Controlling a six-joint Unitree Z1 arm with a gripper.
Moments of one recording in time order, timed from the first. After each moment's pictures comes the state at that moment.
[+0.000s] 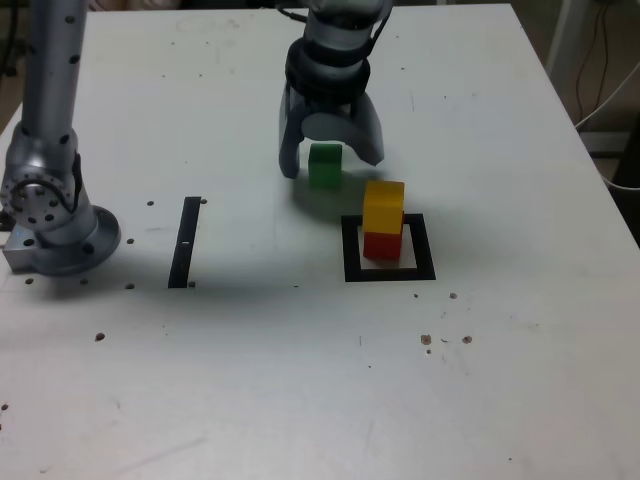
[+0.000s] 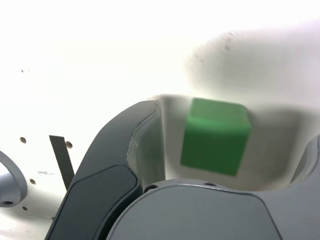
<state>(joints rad) 0.21 1.96 -1.28 1.08 0.22 0.17</state>
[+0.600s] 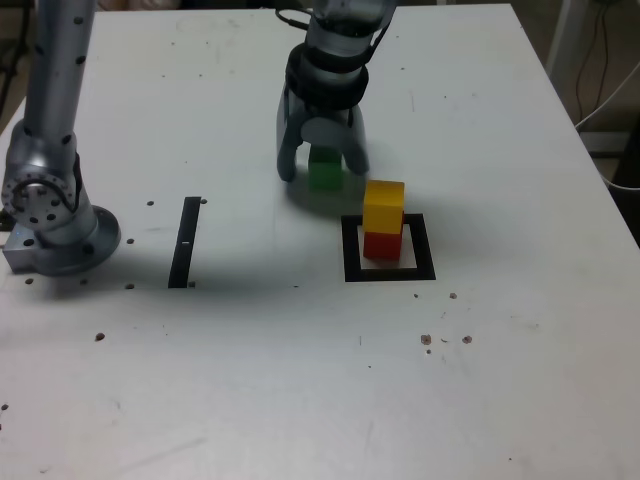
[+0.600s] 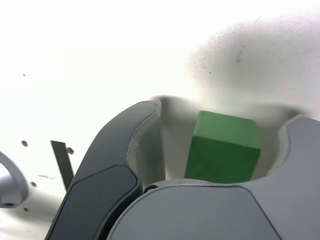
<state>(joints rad) 0.23 1.99 -1.28 1.07 0.21 0.16</state>
